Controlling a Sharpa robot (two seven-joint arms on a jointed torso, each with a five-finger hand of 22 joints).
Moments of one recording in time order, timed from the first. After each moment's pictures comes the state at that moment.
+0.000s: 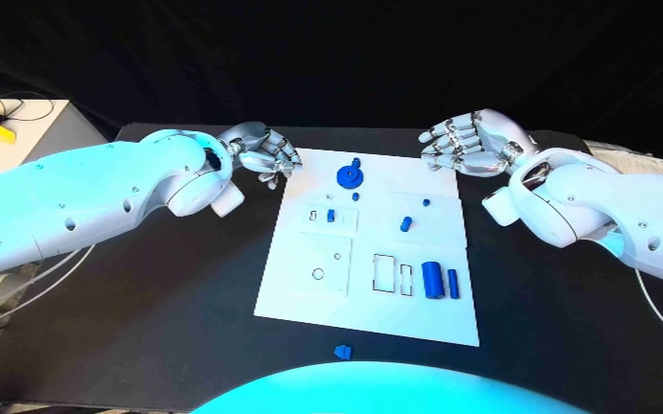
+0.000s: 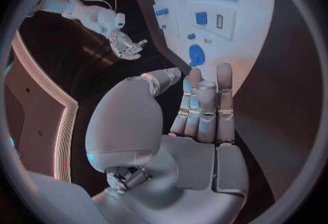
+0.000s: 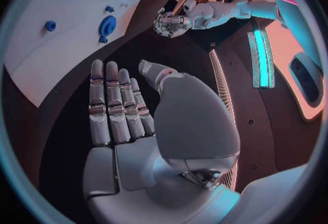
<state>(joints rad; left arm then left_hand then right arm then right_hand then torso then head) 1.26 -0.89 -0.08 1.50 -0.71 -0.17 -0.14 1.24 -0.23 0.67 0.11 0.21 0.77 0.15 0.51 0.70 0.97 0.07 0.81 0.40 1.28 0.01 1.15 0.88 0.17 0.94 0.11 0.99 0.68 1.28 -0.94 -0.17 1.57 -0.68 -0.43 0.22 1.38 -0.20 0.50 0.09 0.15 0.87 0.21 0.22 0.28 1.09 0.15 0.19 0.06 1.15 0.09 0.15 0.37 0.17 1.08 0.19 0.12 0.32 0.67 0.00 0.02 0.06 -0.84</state>
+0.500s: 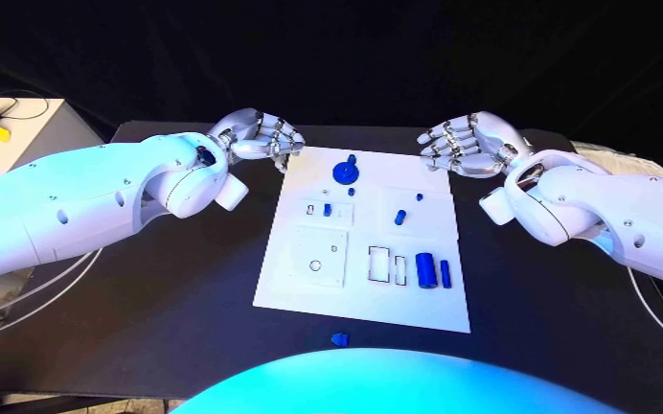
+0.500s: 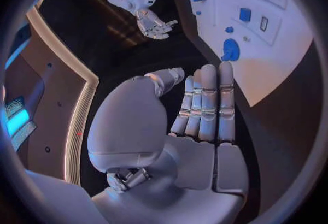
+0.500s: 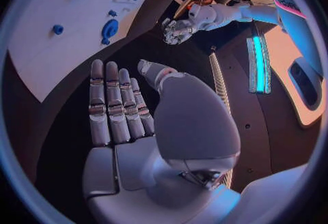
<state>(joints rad) 1.22 -0.89 -0.08 1.48 -0.47 -0.23 0.13 1.30 -0.20 0.63 0.10 0.21 0.76 0.18 0.49 0.62 0.90 0.10 0.72 0.31 1.10 0.04 0.94 0.66 0.17 0.89 0.14 0.88 0.62 1.23 -0.94 -0.17 1.53 -0.69 -0.44 0.25 1.38 -0.21 0.51 0.08 0.15 0.87 0.21 0.22 0.28 1.10 0.14 0.18 0.06 1.15 0.09 0.15 0.37 0.17 1.08 0.19 0.12 0.32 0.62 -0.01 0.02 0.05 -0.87</state>
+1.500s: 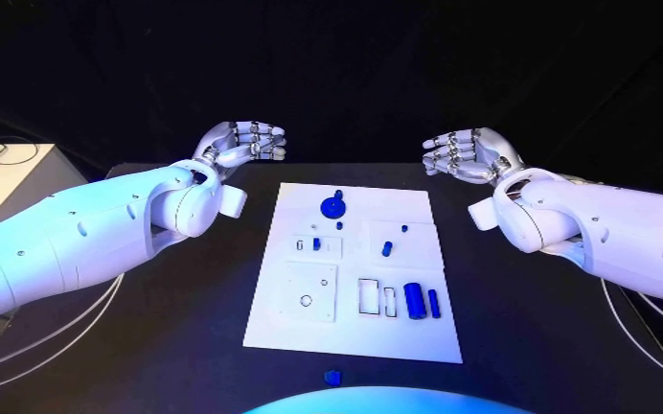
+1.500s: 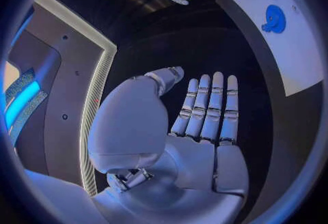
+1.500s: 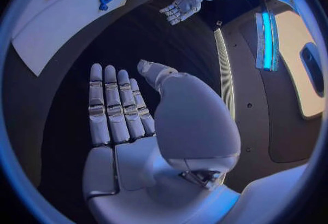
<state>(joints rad) 1.20 -0.76 -0.08 1.27 -0.16 -0.27 0.40 1.32 -0.20 0.59 0.12 0.21 0.74 0.19 0.36 0.36 0.94 0.18 0.27 0.06 0.86 0.15 0.34 0.34 0.17 0.66 0.28 0.36 0.30 1.23 -0.89 -0.17 1.38 -0.40 -0.50 0.37 1.37 -0.21 0.52 0.07 0.17 0.87 0.22 0.19 0.26 1.07 0.17 0.13 0.06 1.07 0.13 0.08 0.34 0.17 1.00 0.22 0.08 0.29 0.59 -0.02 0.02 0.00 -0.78</state>
